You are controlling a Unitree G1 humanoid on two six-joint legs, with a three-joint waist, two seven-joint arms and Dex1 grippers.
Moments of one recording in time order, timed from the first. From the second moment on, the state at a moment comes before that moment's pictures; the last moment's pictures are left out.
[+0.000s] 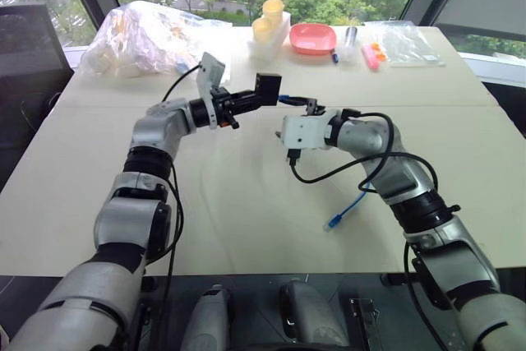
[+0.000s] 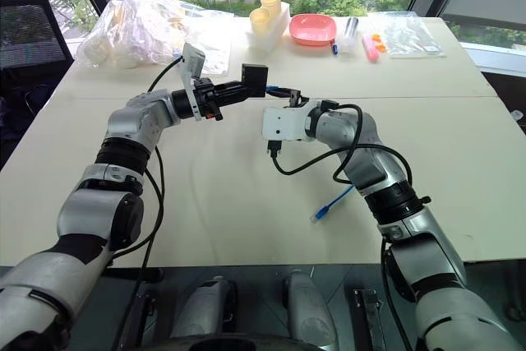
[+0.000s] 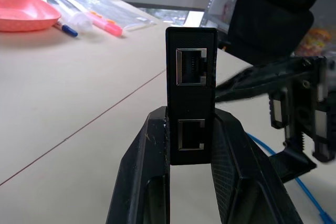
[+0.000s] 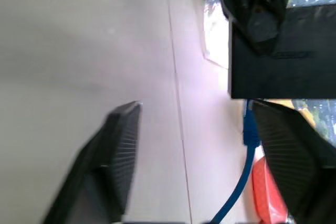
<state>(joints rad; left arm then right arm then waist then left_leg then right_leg) -1.06 0.33 0.03 0.82 -0.36 0.38 -1.19 -0.74 -0.52 0.29 0.11 -0.39 0.00 0.76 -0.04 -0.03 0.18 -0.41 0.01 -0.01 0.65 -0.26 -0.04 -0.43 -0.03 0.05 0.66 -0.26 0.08</state>
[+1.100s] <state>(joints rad) -1.09 0.40 0.06 0.66 -0.57 0.80 -1.60 -0.80 -0.59 -0.16 -0.13 0.75 1.04 0.98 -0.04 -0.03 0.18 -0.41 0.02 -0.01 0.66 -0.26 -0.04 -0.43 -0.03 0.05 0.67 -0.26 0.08</state>
